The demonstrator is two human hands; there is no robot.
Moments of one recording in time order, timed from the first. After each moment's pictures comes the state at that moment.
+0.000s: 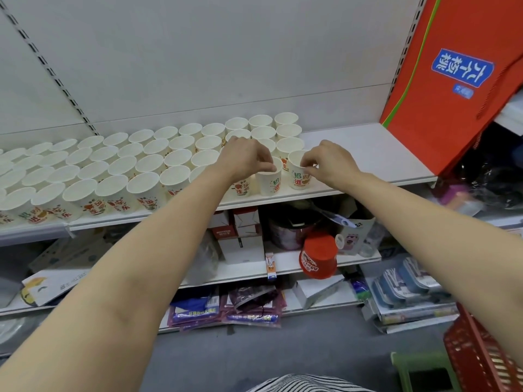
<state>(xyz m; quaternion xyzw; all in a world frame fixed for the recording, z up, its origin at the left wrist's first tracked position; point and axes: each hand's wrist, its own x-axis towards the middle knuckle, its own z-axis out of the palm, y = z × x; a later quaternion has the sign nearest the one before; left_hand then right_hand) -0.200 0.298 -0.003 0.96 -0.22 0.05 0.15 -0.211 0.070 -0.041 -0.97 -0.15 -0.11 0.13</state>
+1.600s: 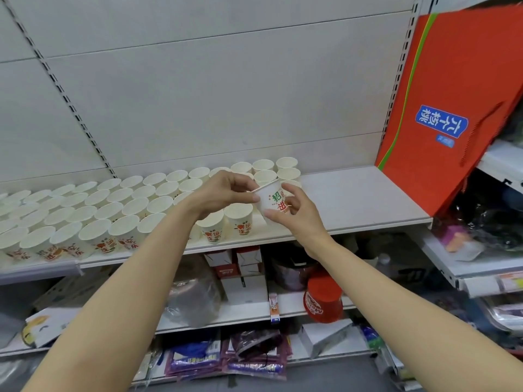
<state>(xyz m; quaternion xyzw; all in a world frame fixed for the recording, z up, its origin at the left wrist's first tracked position) -0.241 0.336 0.053 0.84 -0.22 -0.11 0.49 -0.279 0.142 -0.025 -0.70 -0.06 -0.05 0.71</state>
